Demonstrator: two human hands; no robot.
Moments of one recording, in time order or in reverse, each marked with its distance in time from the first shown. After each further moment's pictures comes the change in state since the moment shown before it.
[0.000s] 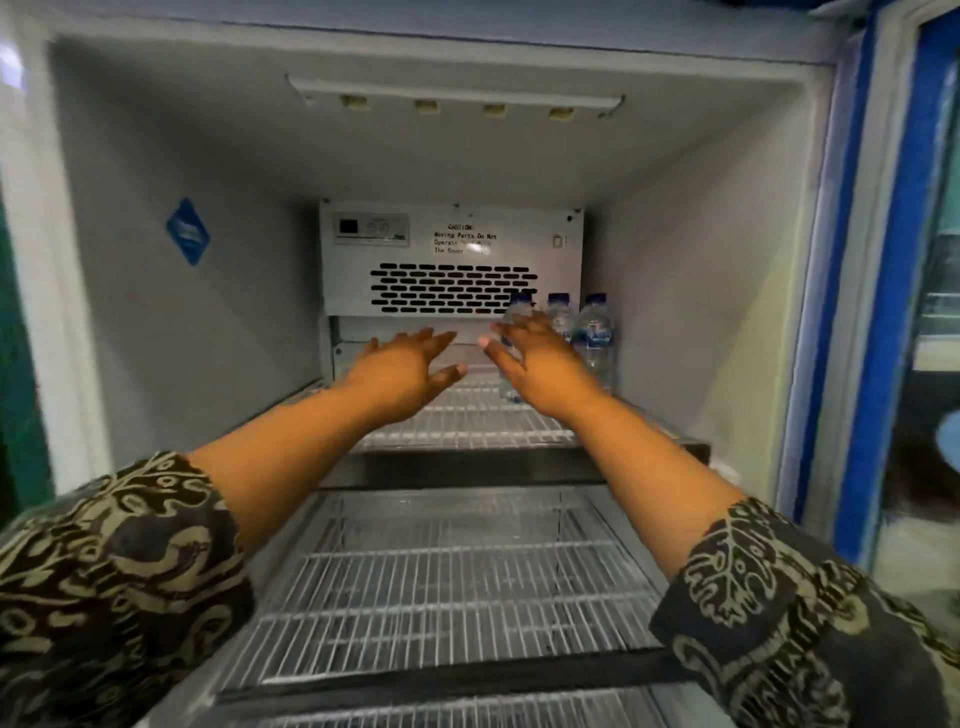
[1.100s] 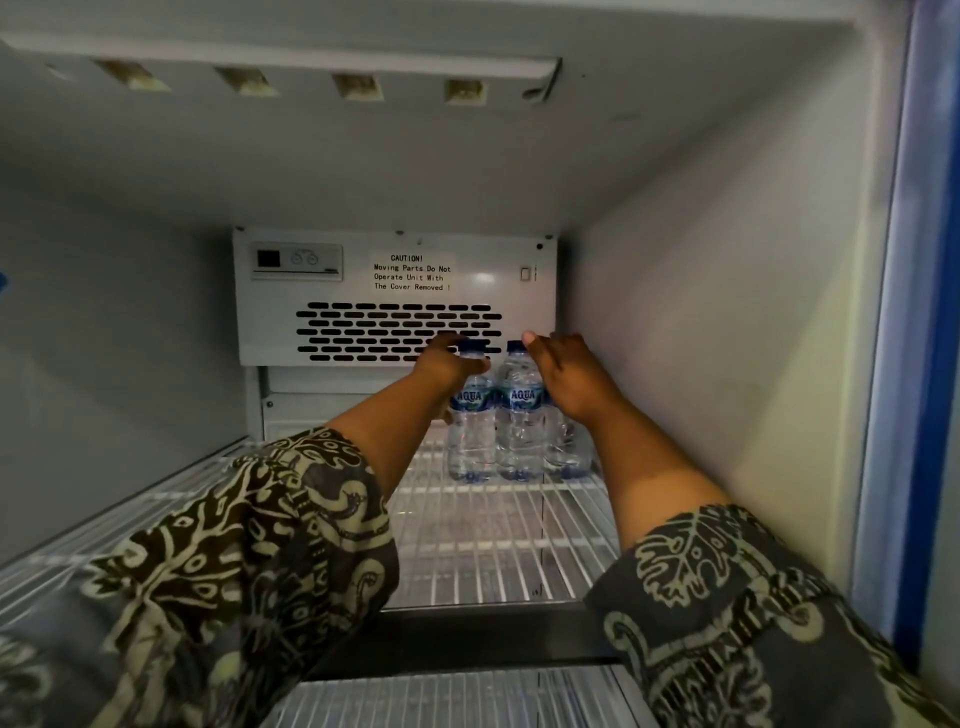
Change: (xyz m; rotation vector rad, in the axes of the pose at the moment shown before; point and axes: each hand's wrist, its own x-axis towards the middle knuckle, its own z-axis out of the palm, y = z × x) left_hand 0.188 0.077 0.045 -1.171 -0.008 -0.450; right_hand 0.122 0.166 0.011 0.275 0.087 0.137
